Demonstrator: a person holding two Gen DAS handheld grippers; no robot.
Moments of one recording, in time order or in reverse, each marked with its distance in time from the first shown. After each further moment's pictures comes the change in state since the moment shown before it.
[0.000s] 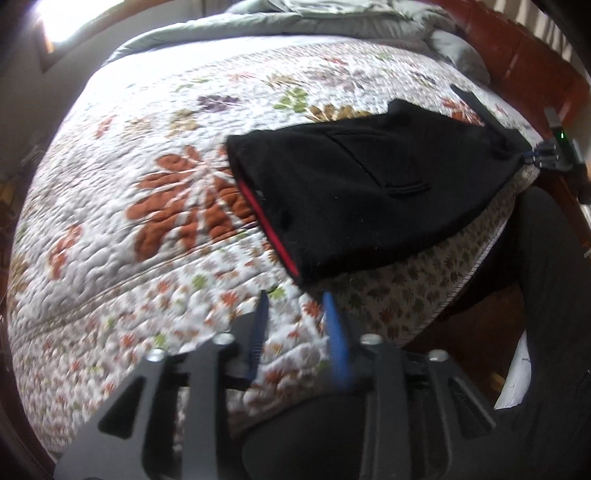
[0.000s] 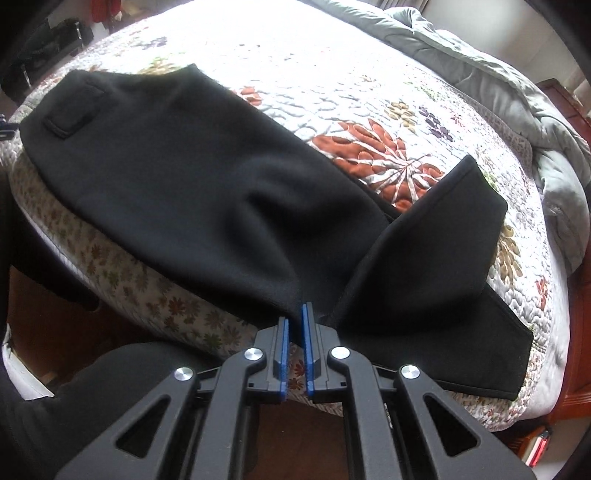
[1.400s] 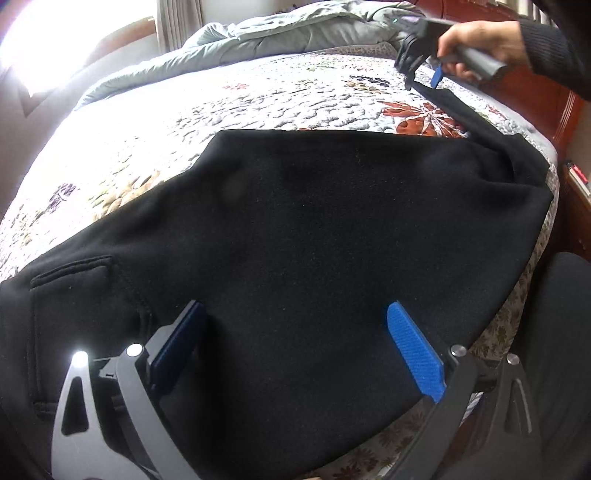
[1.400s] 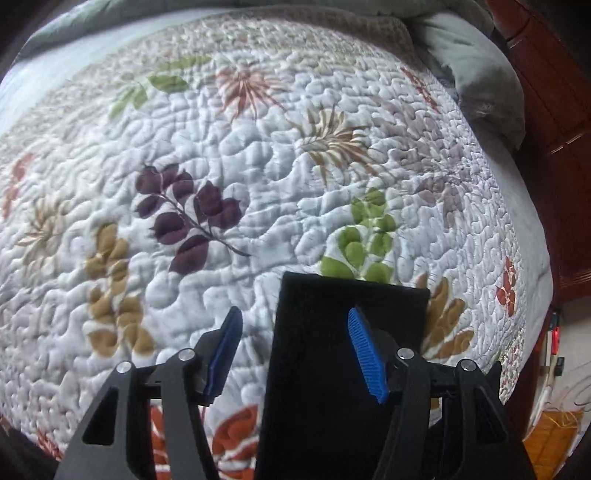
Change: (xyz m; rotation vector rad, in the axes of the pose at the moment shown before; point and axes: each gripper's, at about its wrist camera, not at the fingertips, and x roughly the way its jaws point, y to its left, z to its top) left arm 0.153 -0.228 0.111 0.063 -0.123 0.018; right arm 0.144 -0.248 0.205 0.697 0.311 -0.300
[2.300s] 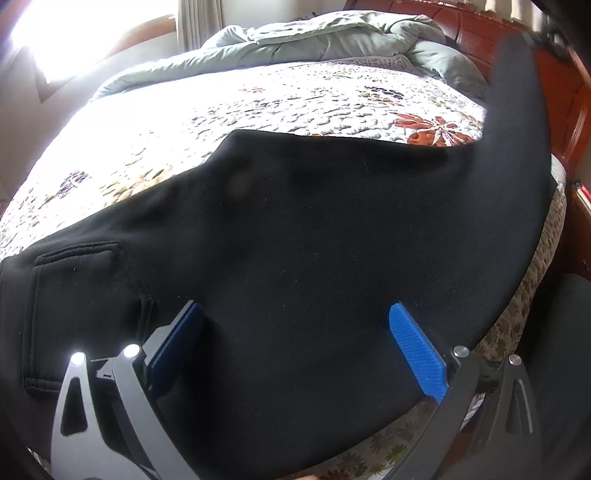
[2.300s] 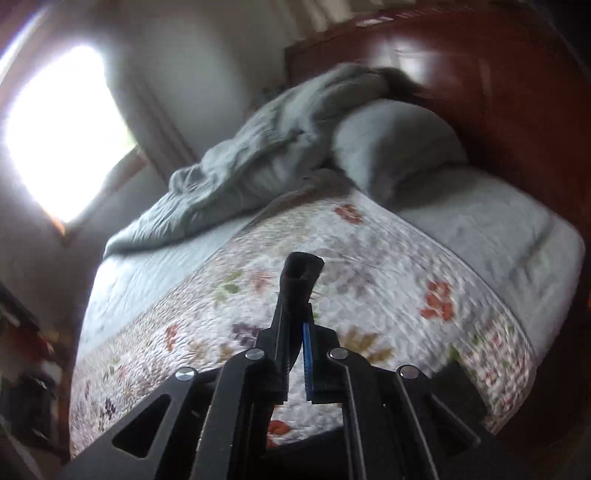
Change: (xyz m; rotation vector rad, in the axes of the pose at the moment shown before) left arm -0.002 -0.002 -0.005 -0.070 -0.036 0.035; right arm -0.133 -0.295 -0.140 0.480 -0.515 0.626
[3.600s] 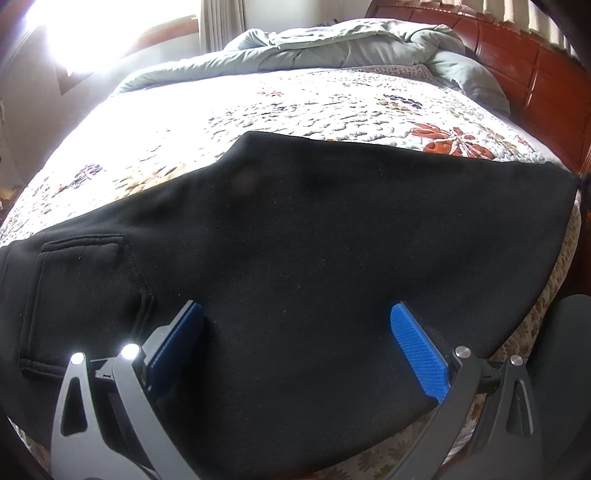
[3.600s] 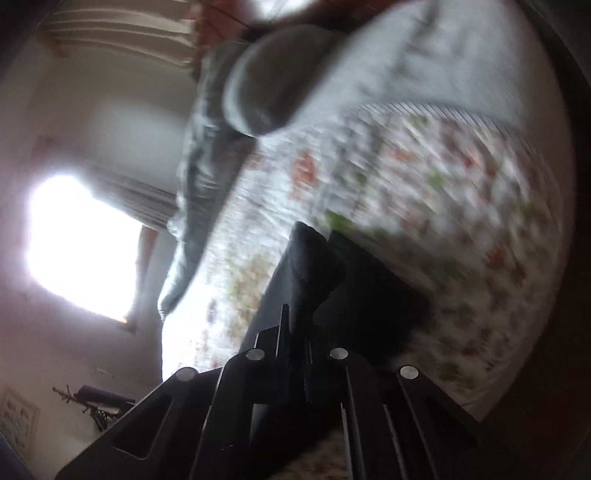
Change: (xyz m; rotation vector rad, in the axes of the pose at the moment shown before) left arm 0.004 -0.006 -0.002 -0.053 -0.031 0.064; right arm 0.074 -0.226 -0.144 0.480 0.075 0.273
